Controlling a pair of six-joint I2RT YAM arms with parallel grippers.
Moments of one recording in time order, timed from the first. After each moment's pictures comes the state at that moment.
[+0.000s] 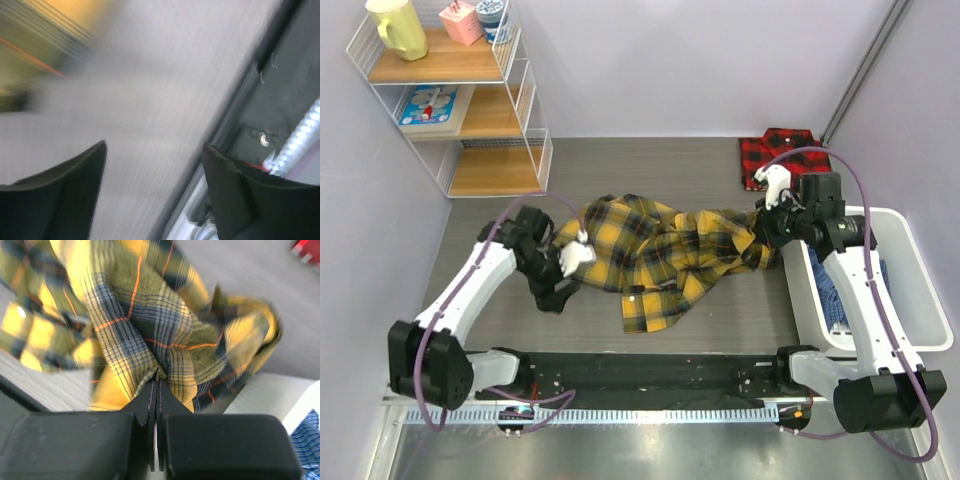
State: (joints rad) left arm -0.26 1.28 0.91 -1.17 0.39 0.91; right arm 0.06 1.08 1.18 -0.86 -0.40 -0.32
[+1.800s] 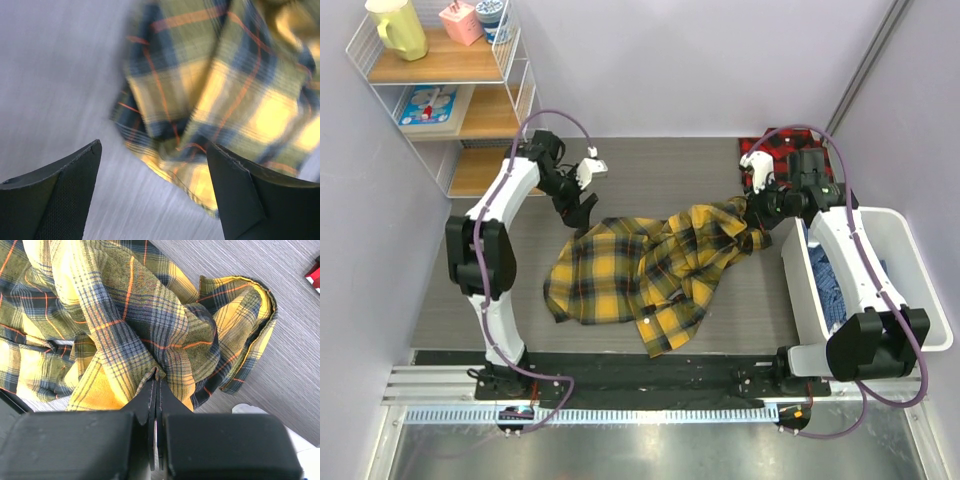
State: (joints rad) left arm -0.18 1.94 1.74 -1.05 0.58 0.87; right arm 0.06 1.35 1.29 -0.86 -0.47 -0.47
